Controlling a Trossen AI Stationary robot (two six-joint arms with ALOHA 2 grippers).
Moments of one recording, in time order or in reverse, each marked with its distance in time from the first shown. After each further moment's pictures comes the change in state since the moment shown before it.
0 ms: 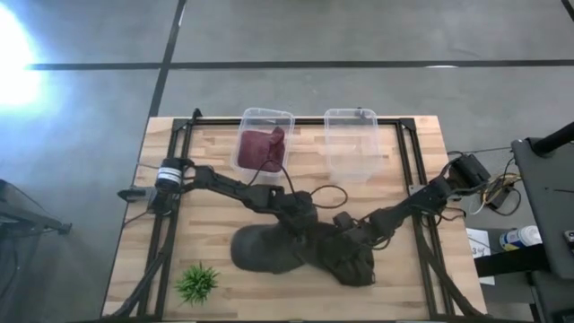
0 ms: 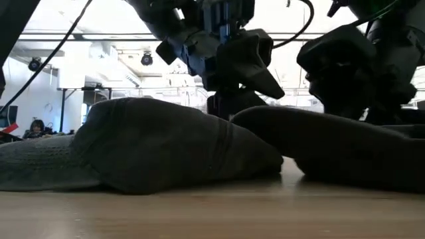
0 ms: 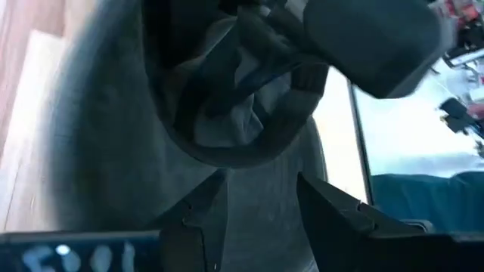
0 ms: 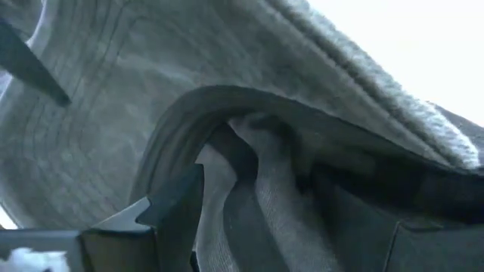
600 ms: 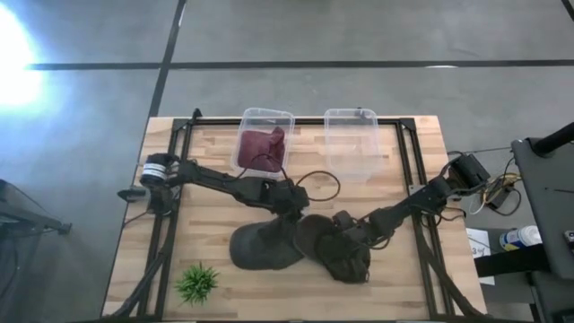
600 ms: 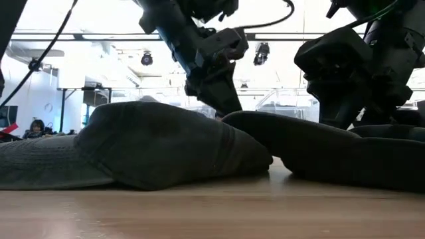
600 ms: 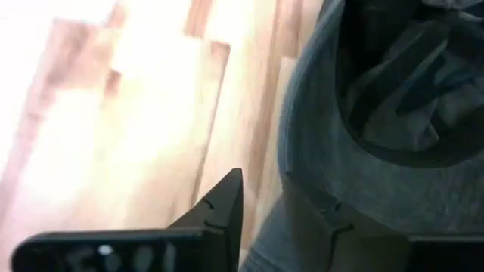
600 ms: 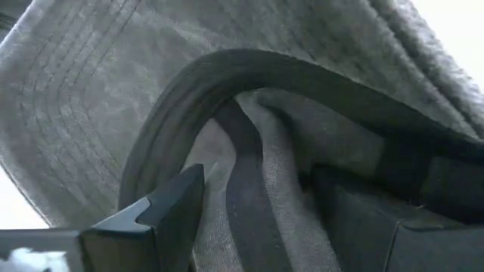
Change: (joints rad) left arm 0.005 -0.141 -0.002 -0.308 -0.538 0.204; right arm -0.002 0.000 -0.003 0.009 0.026 -0.019
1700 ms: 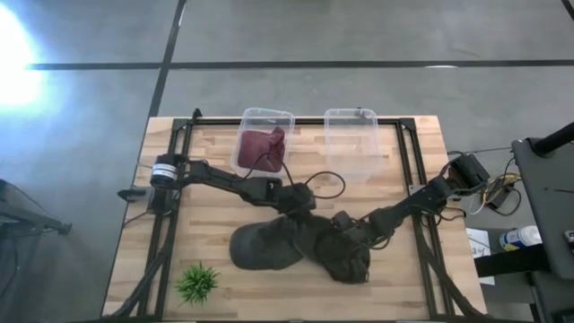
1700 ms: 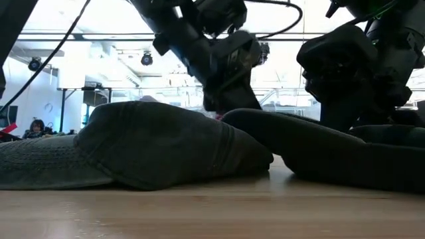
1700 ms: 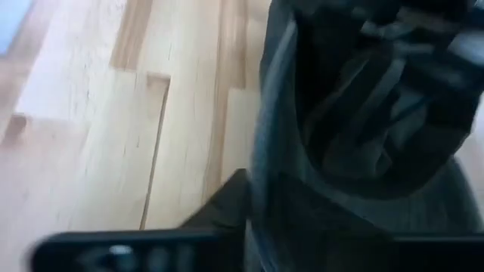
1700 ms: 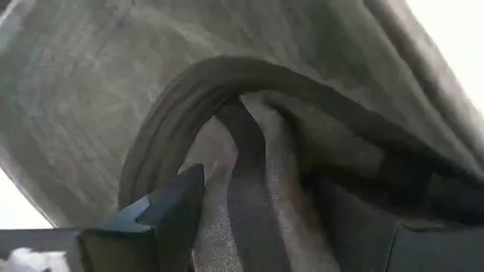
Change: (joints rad) left arm 0.034 0.085 0.003 0.196 0.198 0.030; right arm 0.000 -0.004 0.004 0.006 -0.007 -0.063
